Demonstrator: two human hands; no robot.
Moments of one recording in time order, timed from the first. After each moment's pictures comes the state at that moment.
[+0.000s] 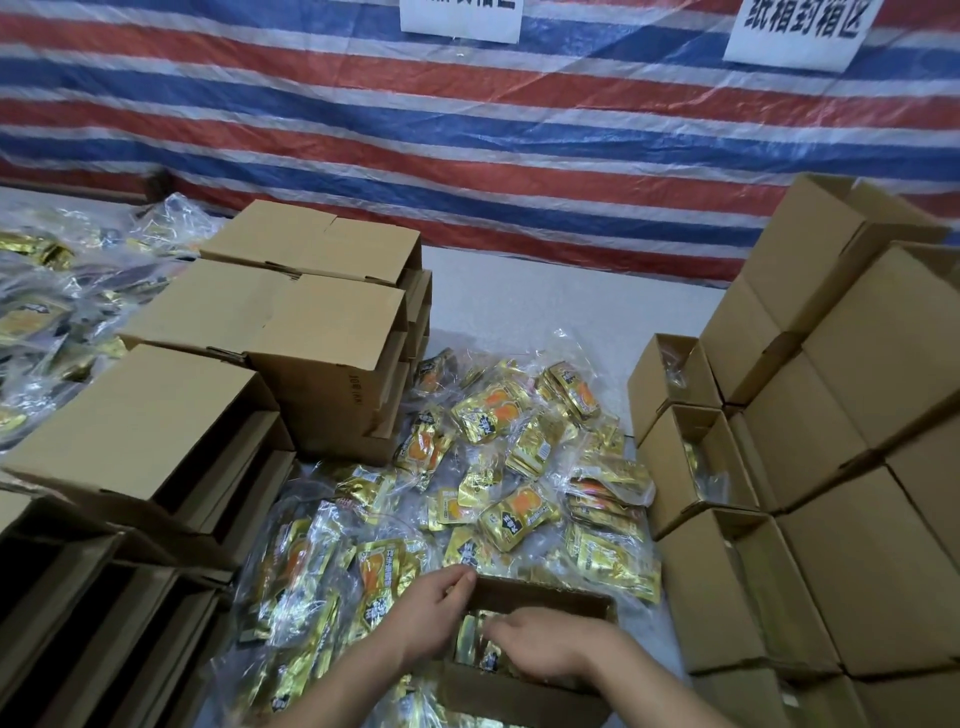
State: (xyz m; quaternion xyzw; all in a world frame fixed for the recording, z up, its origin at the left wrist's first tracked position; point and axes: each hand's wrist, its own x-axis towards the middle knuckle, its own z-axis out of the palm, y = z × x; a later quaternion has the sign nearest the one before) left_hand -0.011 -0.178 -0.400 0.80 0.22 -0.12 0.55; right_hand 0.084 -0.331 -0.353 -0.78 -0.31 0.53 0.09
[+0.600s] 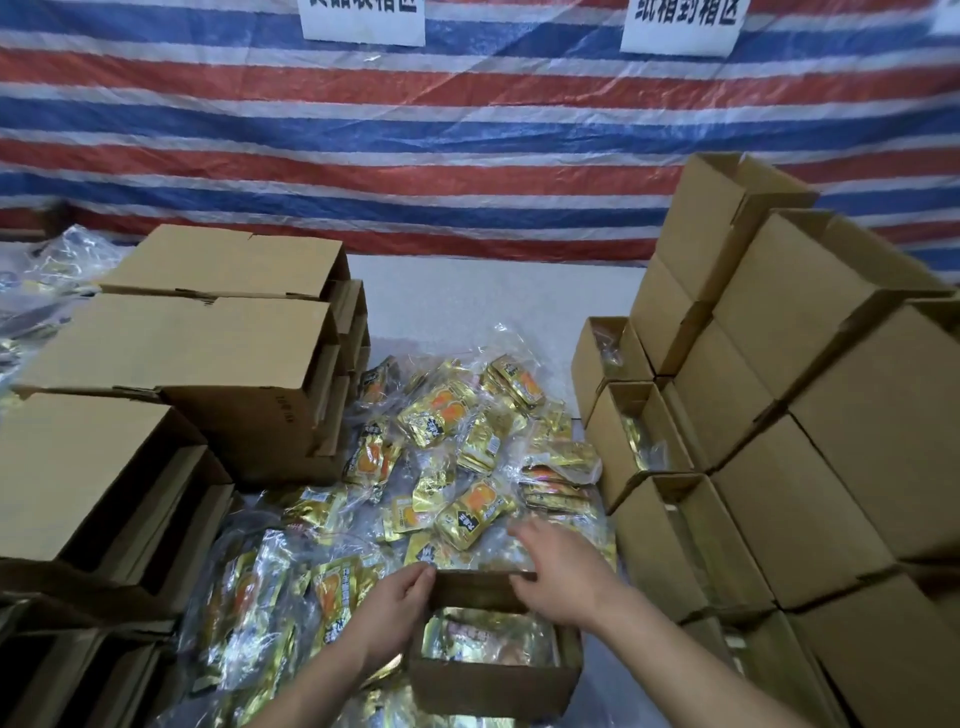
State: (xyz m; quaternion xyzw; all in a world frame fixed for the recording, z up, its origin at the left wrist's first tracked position) left_hand -0.001 -0.186 -0.383 0.79 0.24 -0.15 0.54; right_hand 0.120 -0.385 -0.327 -0.91 -0.34 0.23 0.08
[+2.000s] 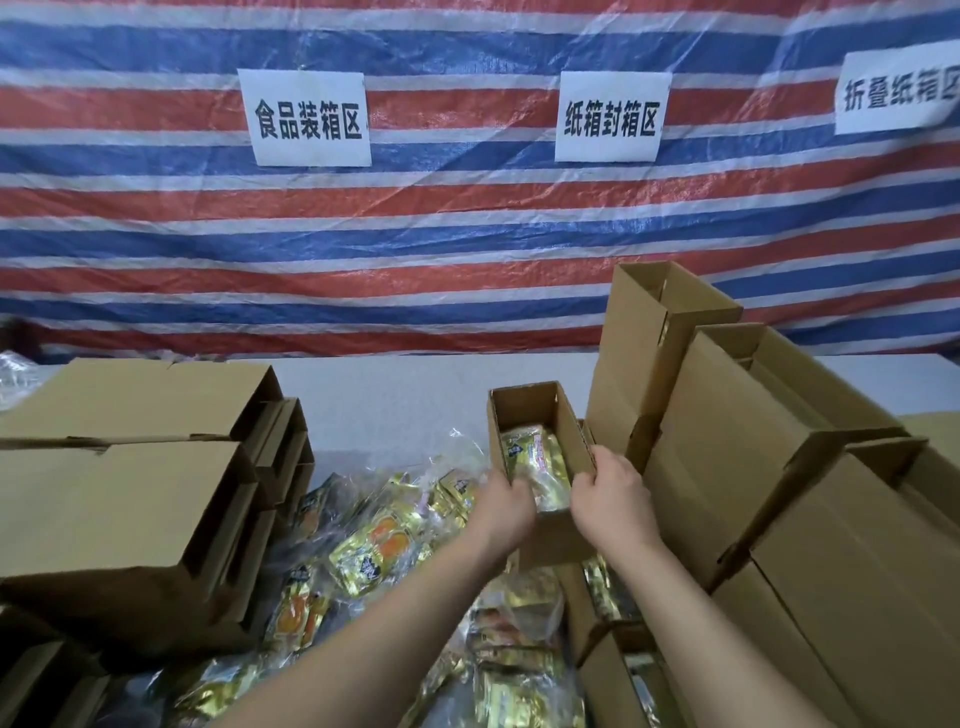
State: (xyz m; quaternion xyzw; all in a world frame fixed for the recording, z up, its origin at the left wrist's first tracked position) left_hand 0.283 -0.297 -0.230 0.76 0.23 -0.05 0.60; right_hand 0.315 -0.416 -0.211 -0.95 -0.03 0.03 0.32
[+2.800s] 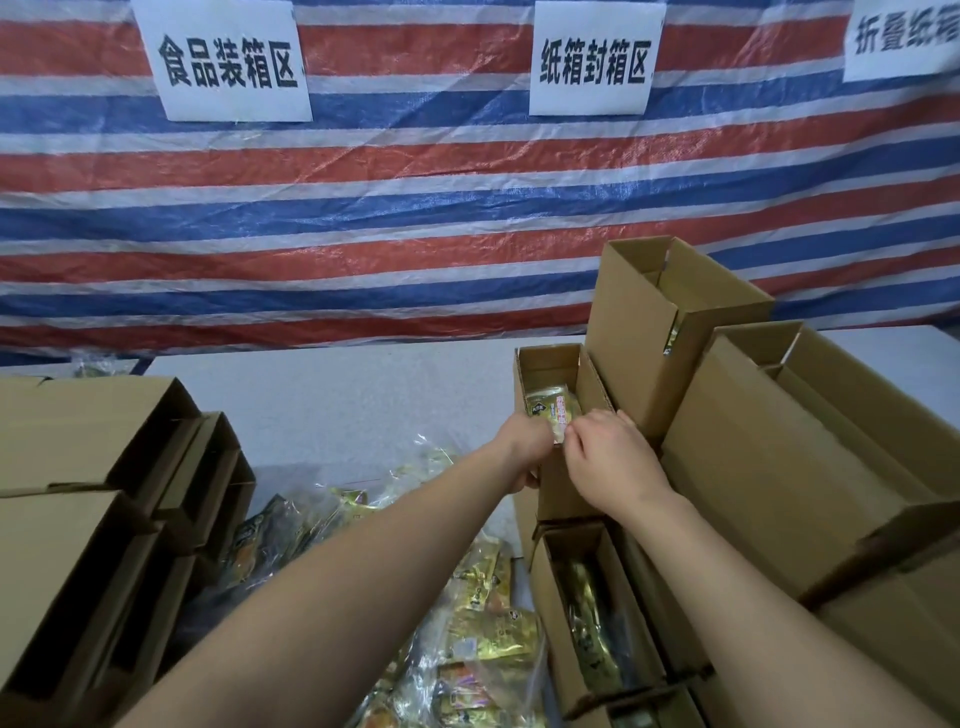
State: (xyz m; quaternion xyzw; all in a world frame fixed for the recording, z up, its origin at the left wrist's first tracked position) left_hand 0.459 -0.308 -0.241 0.73 0.20 -0.16 0.63; right_hand 0.458 -0.431 -0.242 -0.97 -0.19 -0.06 0.13
